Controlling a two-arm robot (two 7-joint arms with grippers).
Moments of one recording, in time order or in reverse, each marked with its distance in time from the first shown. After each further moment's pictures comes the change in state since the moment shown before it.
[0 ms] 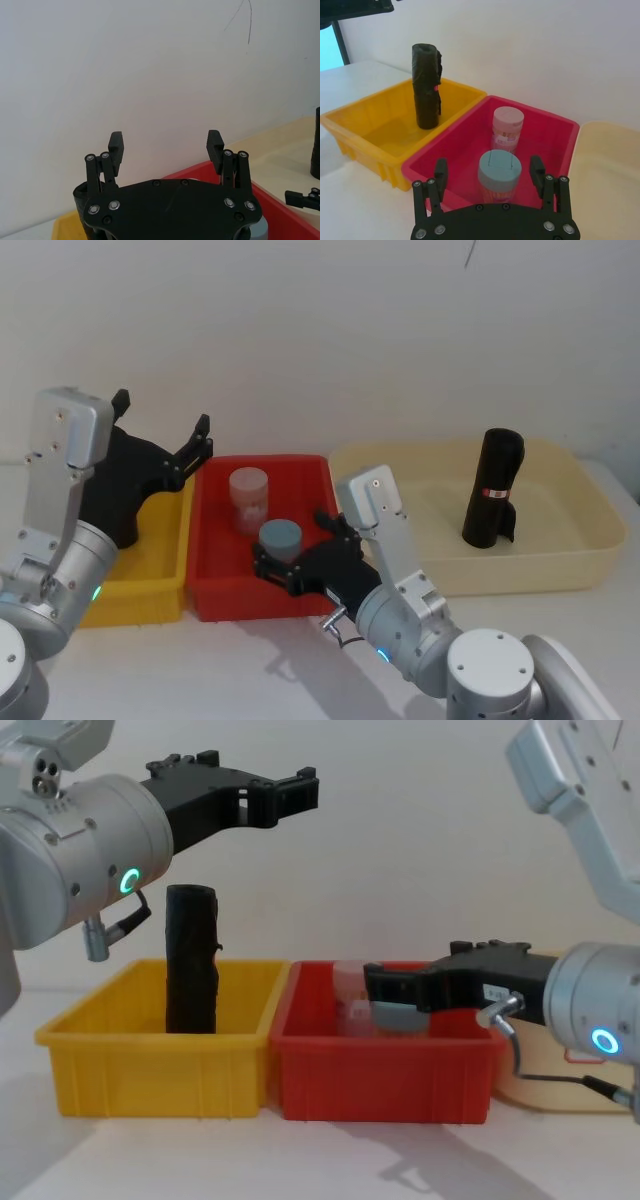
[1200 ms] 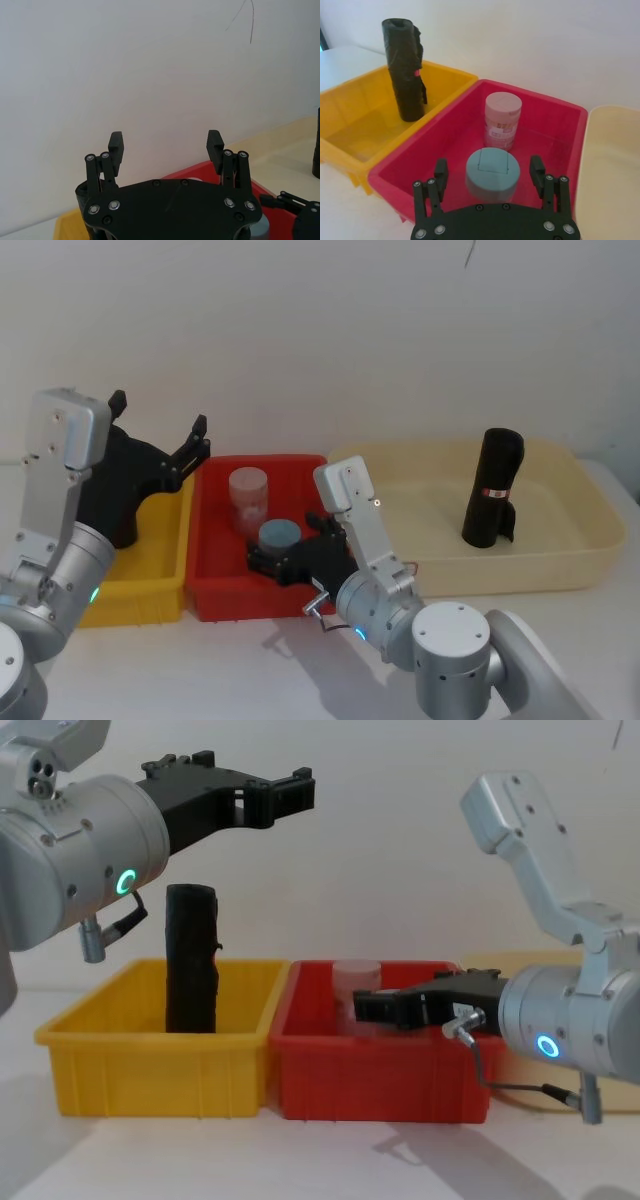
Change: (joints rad) left arm 0.007 0.001 -0.003 -0.006 0.003 0.001 0.007; right arm 0.122 -0.068 0.008 0.204 -0.016 0.013 -0.010
